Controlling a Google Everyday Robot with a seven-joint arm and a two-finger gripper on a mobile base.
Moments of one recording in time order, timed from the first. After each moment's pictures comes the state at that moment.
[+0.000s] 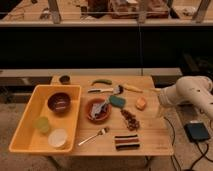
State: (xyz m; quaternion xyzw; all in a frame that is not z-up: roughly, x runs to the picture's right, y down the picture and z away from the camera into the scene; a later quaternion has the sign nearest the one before) arm 0.276 0.074 0.766 -0.15 -0.14 -0.04 0.98
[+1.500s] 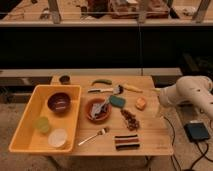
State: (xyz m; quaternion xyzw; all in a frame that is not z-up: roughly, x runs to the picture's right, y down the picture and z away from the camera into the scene) arm 0.279 0.068 0.771 -0.15 -0.15 -0.03 0.98
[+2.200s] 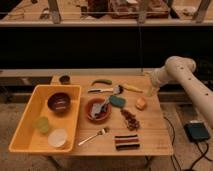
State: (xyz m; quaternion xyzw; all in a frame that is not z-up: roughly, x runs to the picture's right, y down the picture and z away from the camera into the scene) arm 0.252 -0.046 0.867 -0.13 -0.17 -0.01 0.98
